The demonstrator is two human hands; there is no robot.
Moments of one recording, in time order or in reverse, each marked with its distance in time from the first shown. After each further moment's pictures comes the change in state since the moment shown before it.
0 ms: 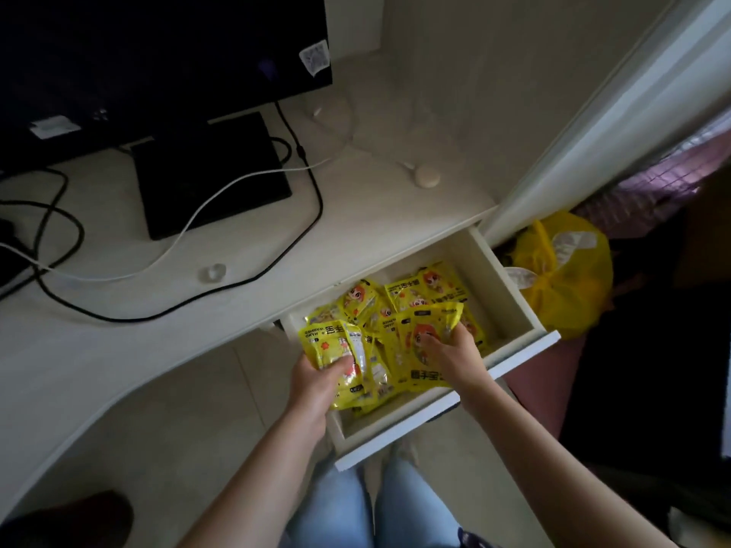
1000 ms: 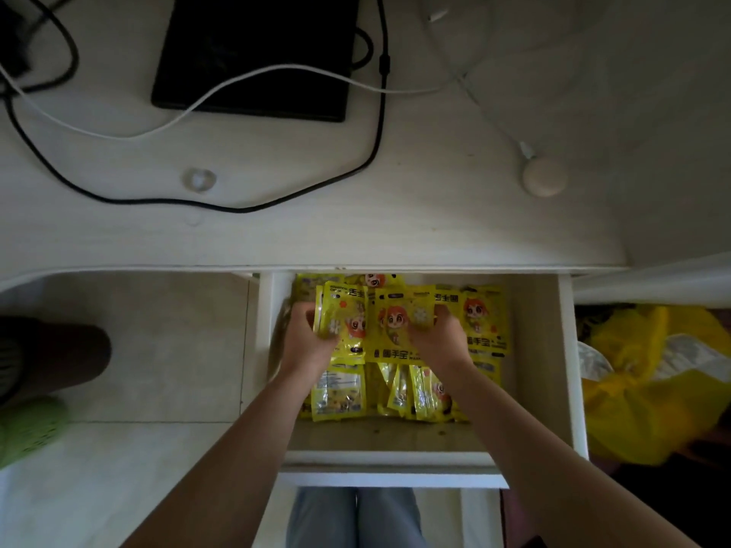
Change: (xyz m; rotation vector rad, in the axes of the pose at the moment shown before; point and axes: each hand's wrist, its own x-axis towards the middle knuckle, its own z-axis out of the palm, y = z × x) left_hand 0.095 -0.037 0.061 0.117 0.344 0.002; right_hand 0.164 0.008 0.033 -0.643 -0.285 -0.136
